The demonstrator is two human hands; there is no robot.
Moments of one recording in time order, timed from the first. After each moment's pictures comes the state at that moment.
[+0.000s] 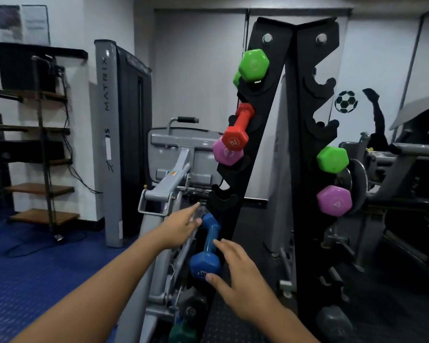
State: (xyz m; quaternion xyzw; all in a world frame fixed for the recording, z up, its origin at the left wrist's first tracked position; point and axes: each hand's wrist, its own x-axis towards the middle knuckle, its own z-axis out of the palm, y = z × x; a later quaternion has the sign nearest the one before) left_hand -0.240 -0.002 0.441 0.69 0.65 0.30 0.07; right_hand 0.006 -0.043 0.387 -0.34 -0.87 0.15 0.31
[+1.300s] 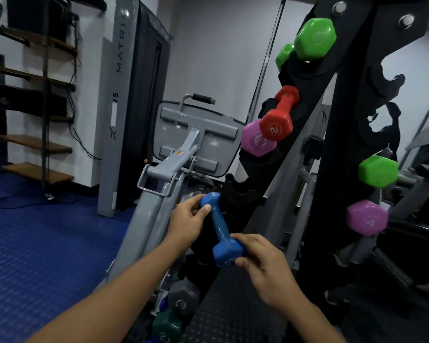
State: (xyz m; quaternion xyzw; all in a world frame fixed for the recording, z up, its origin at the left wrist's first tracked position) left_hand -0.220 0.035 0.386 0.48 0.50 0.69 0.19; right_hand 0.021 0.015 0.401 -0.29 -0.88 0.12 0.35
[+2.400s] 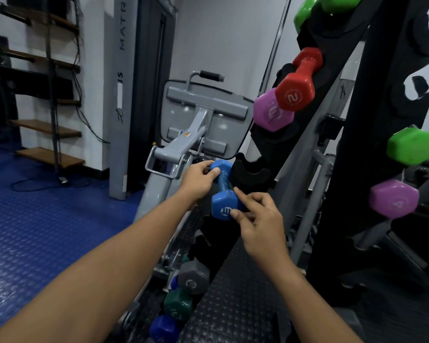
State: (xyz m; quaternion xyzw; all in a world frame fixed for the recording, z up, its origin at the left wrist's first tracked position) left_hand -0.244 0.088 0.423 0.49 0.56 0.64 0.20; right_hand -0.036 0.036 0.402 -0.28 -0.79 0.21 0.50
